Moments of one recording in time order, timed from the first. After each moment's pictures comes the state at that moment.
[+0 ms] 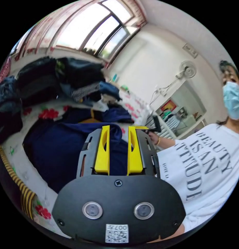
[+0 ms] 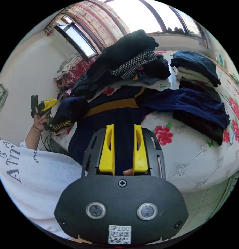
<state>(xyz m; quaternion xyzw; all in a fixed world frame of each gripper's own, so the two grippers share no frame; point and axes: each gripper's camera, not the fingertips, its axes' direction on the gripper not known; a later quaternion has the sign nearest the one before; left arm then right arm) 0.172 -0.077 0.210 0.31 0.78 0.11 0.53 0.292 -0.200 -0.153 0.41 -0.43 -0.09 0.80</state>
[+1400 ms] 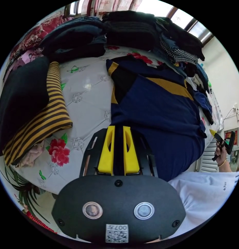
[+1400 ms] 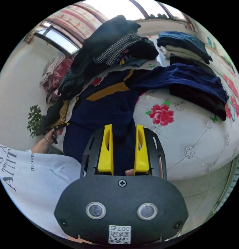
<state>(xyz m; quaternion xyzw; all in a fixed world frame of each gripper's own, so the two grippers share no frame) 0.373 -0.088 0.342 0.04 0.58 -0.03 0.81 0.283 -0.220 -0.077 0.34 -0.44 -0.03 0.83</state>
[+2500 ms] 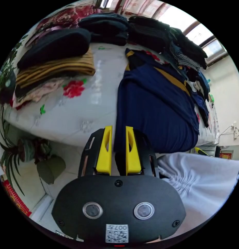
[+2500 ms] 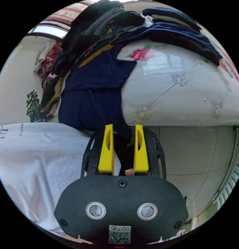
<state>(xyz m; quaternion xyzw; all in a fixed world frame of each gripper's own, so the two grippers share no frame) 0.340 0.080 0.412 -0.02 0.59 -0.11 0.80 0.388 -0.199 0.056 0.21 -0.45 -0.07 0.87</state>
